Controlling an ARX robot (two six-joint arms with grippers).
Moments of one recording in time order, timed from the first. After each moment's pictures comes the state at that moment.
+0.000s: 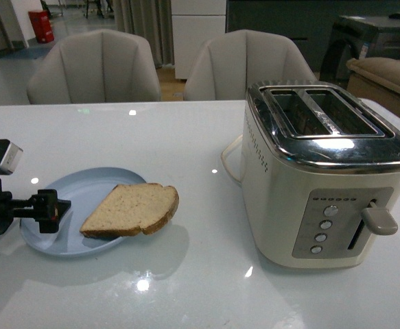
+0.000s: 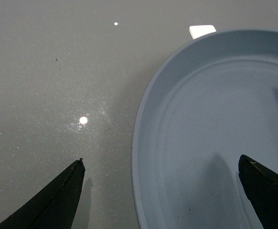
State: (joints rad) left arm 0.15 2.31 0.95 0.80 0.32 0.07; right arm 0.00 0.00 0.01 0.00 0.00 0.00
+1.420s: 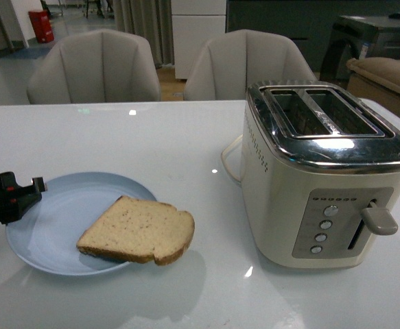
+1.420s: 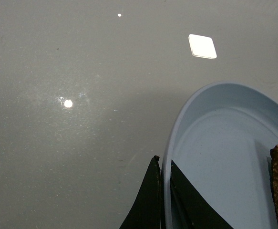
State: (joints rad) left arm 0.10 2.00 0.77 0.67 0.25 -0.17; right arm 0.00 0.00 0.01 0.00 0.00 0.00
